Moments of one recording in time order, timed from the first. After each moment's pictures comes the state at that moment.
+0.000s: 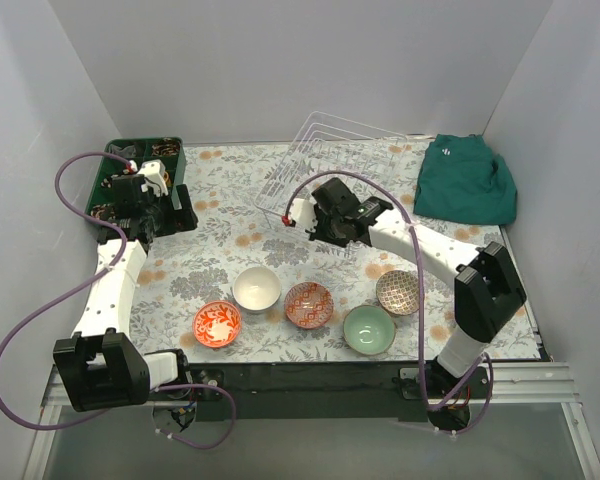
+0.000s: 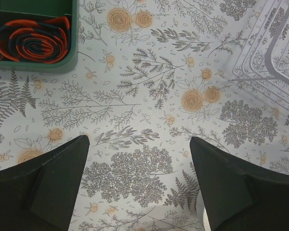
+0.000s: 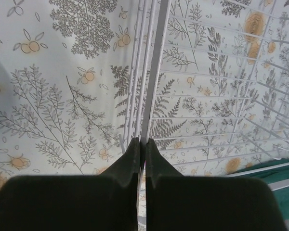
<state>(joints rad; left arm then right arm) 0.11 1.21 1.04 -0.52 0.17 -0.10 0.79 1.70 1.38 -0.66 0.03 -0.63</state>
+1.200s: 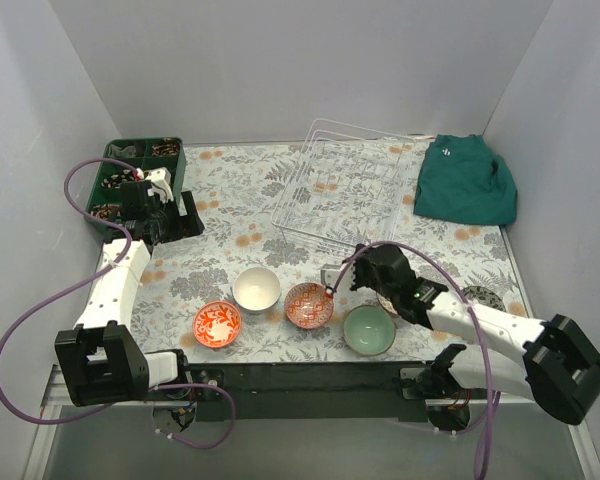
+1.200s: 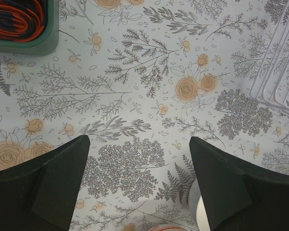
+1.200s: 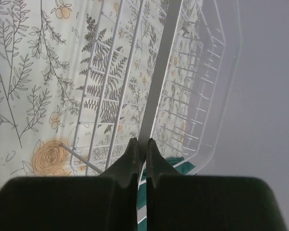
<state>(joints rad) 0.09 1.24 0.99 -0.52 0.20 -0.15 0.79 1.17 0.52 0.13 0.15 -1.23</state>
